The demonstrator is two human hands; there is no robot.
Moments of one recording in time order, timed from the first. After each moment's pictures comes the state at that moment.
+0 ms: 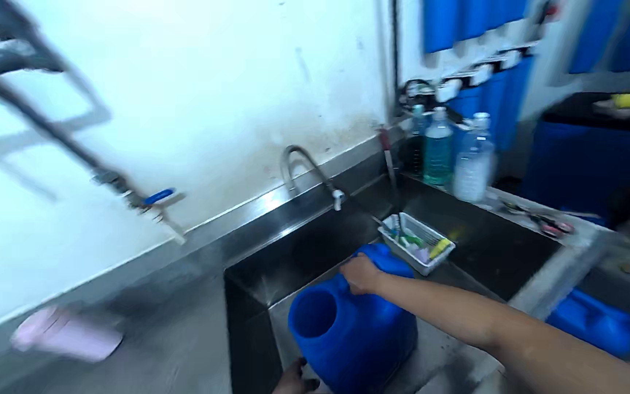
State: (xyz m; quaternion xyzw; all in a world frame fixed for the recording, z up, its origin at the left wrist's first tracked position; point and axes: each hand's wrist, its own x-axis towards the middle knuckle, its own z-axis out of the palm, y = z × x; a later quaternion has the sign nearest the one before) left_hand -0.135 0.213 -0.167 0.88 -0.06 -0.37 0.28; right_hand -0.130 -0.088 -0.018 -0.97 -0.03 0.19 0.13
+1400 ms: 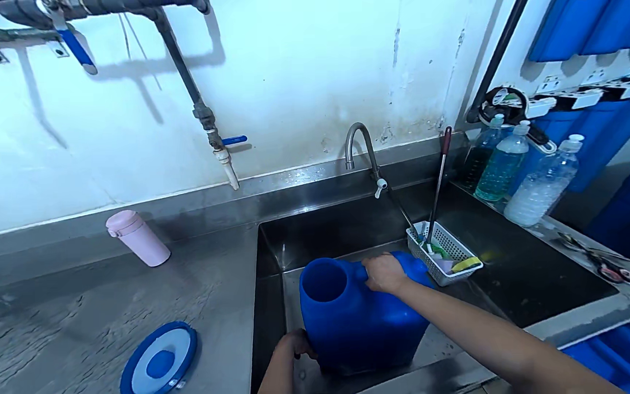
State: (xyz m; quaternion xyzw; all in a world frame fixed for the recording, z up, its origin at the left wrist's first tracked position) left_hand -0.141 0.214 -0.161 0.86 -0.03 -0.48 0.16; right_hand -0.164 -0.057 -0.017 -0.98 -0.03 0.18 0.07
